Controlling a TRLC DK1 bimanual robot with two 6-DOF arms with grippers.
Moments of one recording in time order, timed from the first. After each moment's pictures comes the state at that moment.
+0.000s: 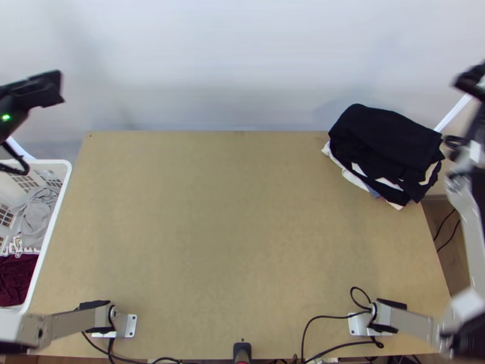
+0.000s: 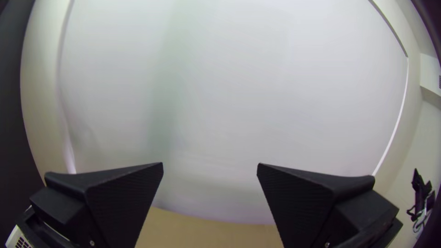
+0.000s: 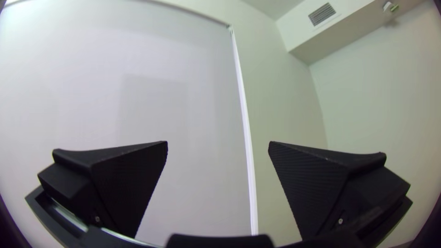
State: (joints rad) left arm 0.11 1.31 2.04 -0.80 0.06 -0.22; right arm -0.22 1.25 1.40 0.46 0.32 -0.06
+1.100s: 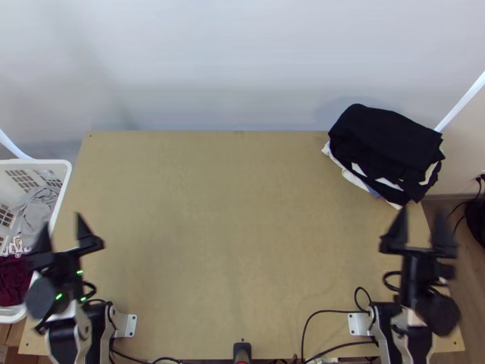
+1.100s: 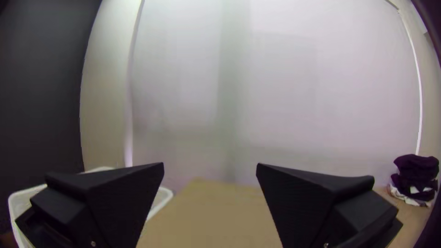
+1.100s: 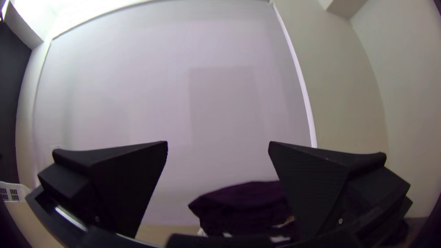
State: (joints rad) left arm 0.21 0.00 0.25 -0.11 -0.12 -0.04; right arm -0.02 0.00 0.17 0.30 0.08 0.12
